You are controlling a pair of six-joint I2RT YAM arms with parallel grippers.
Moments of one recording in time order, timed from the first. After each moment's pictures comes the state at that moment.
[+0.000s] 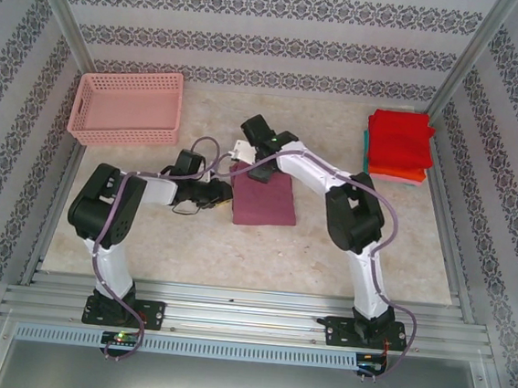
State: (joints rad) left arm -0.26 1.83 0.85 0.08 0.61 -0.71; right arm 0.62 2.15 1.78 -0.70 0.19 -0.68
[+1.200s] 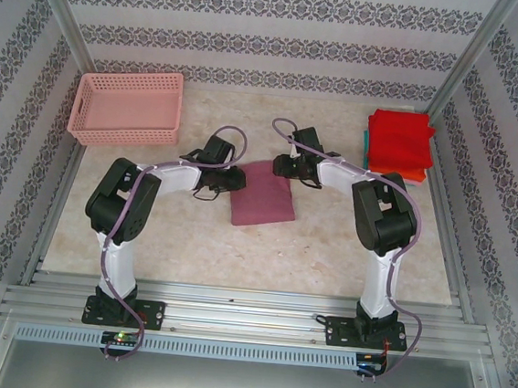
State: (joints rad) left arm -0.40 1.94 1.17 -0.18 0.24 -0.62; right arm 0.39 2.05 1.36 -0.24 -0.14 0.37
